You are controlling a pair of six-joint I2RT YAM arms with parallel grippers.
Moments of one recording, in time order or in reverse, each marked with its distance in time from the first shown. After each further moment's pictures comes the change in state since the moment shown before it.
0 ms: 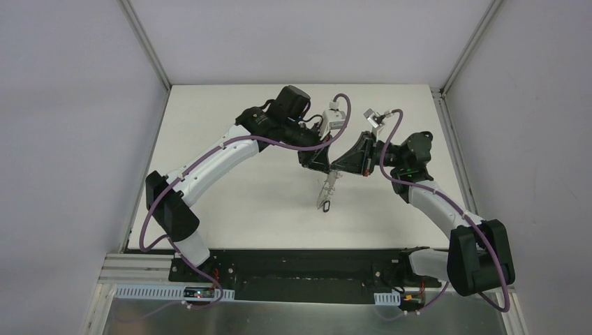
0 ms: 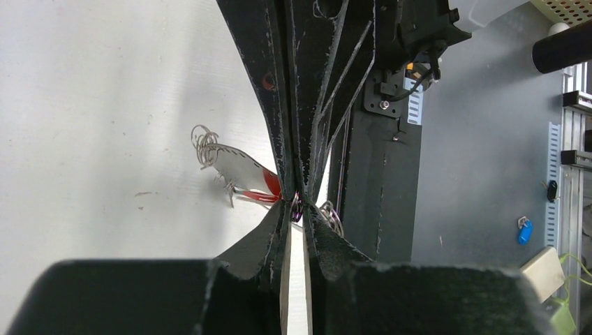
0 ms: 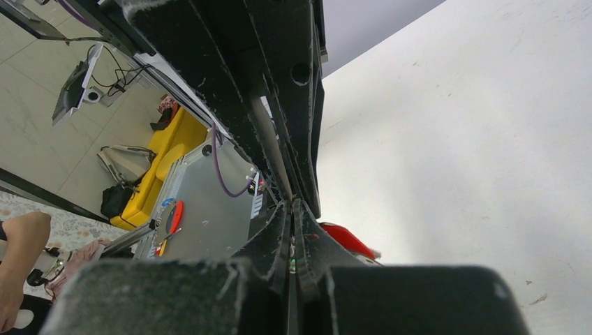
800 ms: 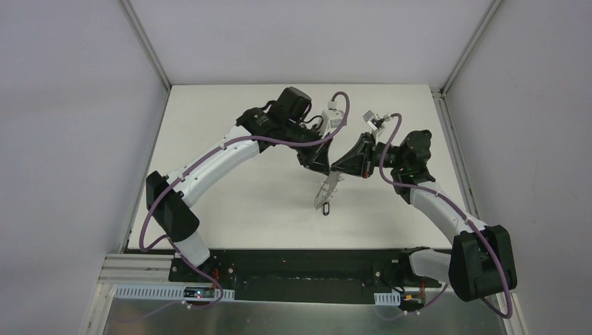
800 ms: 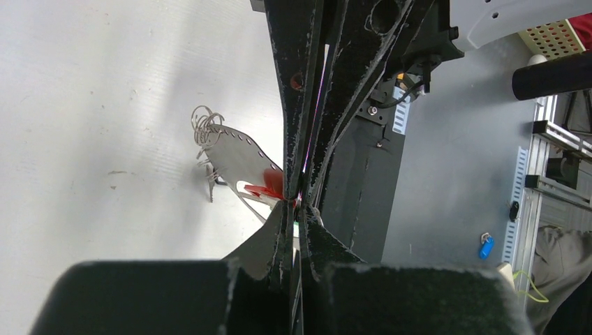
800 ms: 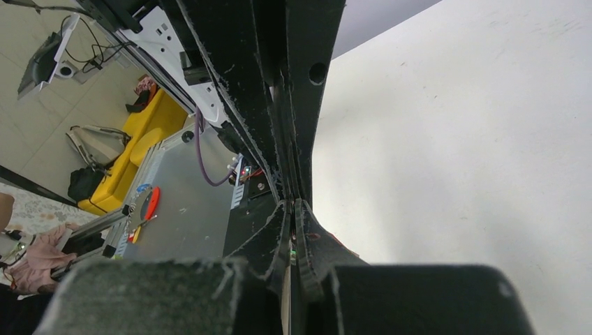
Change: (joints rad) left arm 0.001 -0.001 -0.003 -0.010 -0.035 -0.127; right arm 0.005 -0.031 0.005 -0.110 -0.008 -0.160
